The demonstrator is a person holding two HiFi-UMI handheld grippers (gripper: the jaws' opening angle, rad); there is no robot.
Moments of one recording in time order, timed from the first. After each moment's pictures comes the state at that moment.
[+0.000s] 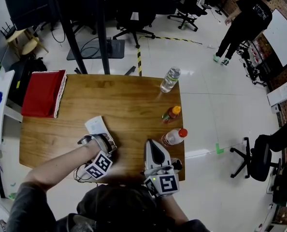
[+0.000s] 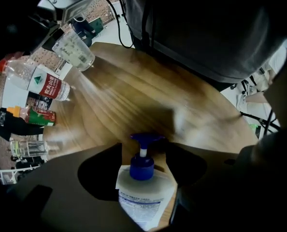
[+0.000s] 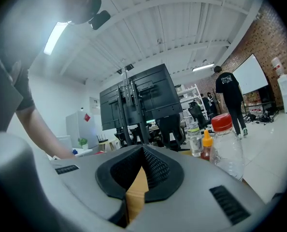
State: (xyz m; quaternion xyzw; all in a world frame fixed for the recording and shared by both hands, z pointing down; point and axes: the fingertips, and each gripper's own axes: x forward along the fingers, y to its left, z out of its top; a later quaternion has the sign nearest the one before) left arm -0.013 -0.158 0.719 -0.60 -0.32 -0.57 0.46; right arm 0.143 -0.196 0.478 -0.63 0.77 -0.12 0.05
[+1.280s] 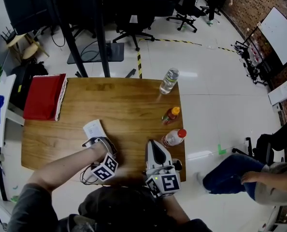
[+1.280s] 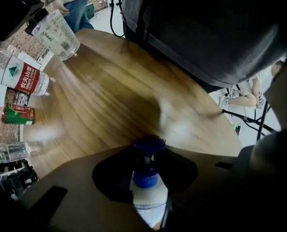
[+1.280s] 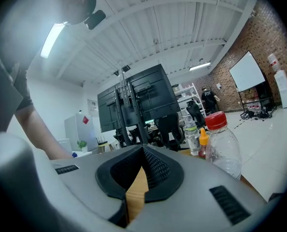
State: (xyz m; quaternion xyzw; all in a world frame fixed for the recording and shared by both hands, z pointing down) left arm -0.018 -0.143 0.727 -0.55 -0.38 -0.62 0.41; right arm 0.156 -0.192 0.478 -0.63 0.76 -0.13 0.07
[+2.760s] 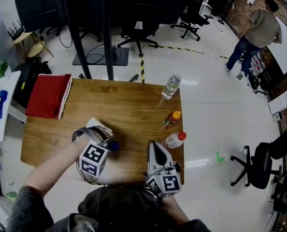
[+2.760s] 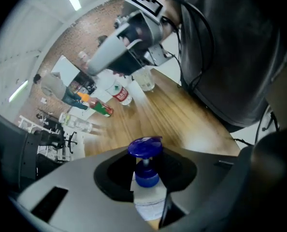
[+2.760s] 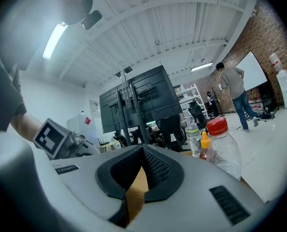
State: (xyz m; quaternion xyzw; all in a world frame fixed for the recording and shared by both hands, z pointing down) left arm 0.023 -0.186 0.580 -0.76 -0.13 -0.52 0.36; right arm 0.149 -0.183 0.463 -0.62 0.77 -0.12 0.07
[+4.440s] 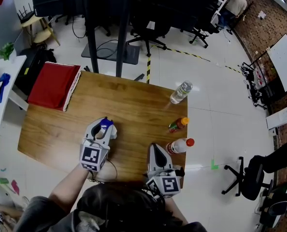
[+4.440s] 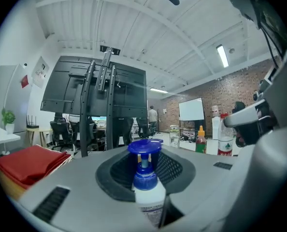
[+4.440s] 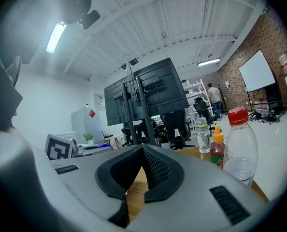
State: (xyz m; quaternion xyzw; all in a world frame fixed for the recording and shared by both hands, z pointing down) left arm -0.054 -0.293 0.510 -0.88 0.47 -0.07 -0.02; right arm 0.103 -0.199 0.477 -0.60 0.79 -0.13 0.03
